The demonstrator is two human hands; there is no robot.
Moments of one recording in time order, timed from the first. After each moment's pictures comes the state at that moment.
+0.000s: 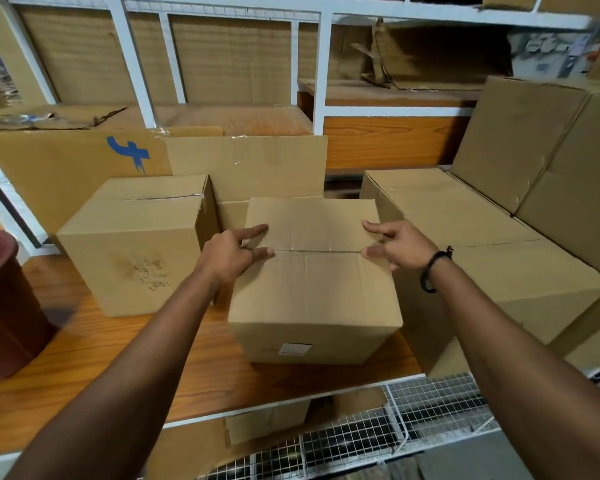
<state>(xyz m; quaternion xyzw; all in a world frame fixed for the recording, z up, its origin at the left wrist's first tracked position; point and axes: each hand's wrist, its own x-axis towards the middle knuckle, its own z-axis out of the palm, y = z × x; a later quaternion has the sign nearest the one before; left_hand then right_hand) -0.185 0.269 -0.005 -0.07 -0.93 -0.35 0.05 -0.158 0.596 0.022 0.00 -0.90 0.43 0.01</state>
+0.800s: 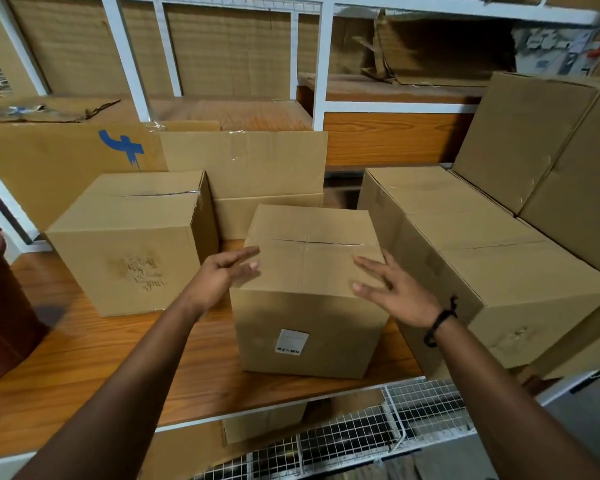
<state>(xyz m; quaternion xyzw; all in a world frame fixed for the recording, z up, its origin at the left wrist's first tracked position) -0.164 0.257 -0.041 -0.09 -0.76 -0.64 -0.07 -0.104 0.581 -0.022 0.03 -0.93 0.37 -0.04</state>
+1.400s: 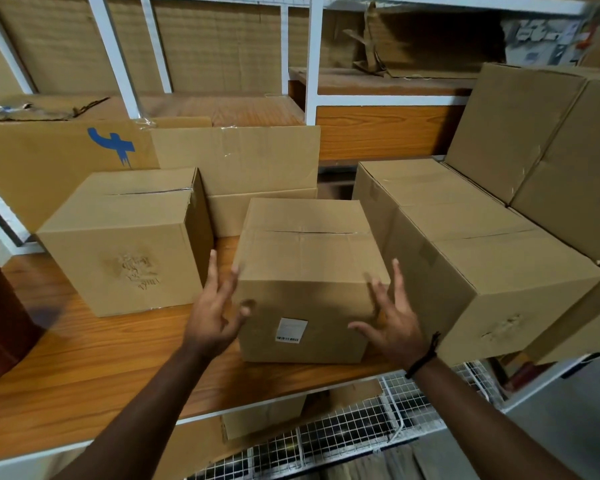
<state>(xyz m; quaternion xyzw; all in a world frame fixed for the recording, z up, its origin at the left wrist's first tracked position) -0.128 0.250 -0.116 -0.23 -0.87 -0.38 0.21 -0.079 0.584 -0.108 0.12 -0.92 0.27 0.25</state>
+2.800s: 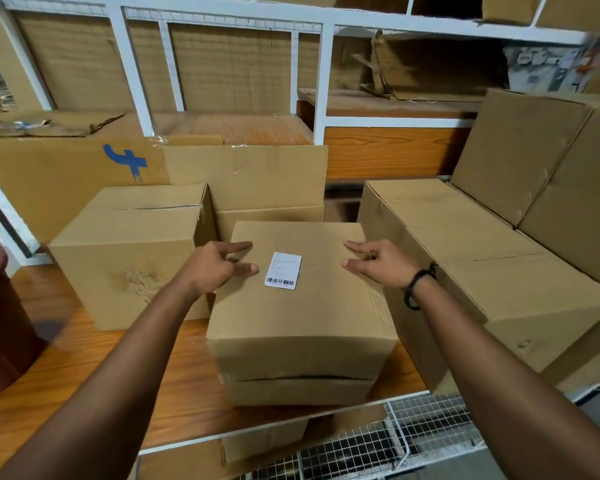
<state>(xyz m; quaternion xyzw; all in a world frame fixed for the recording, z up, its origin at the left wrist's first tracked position) -0.200 0.242 -0.009 -0.07 -0.88 -0.48 -0.03 -0.170 0.568 0.009 0.01 -0.92 0.38 -0.02</state>
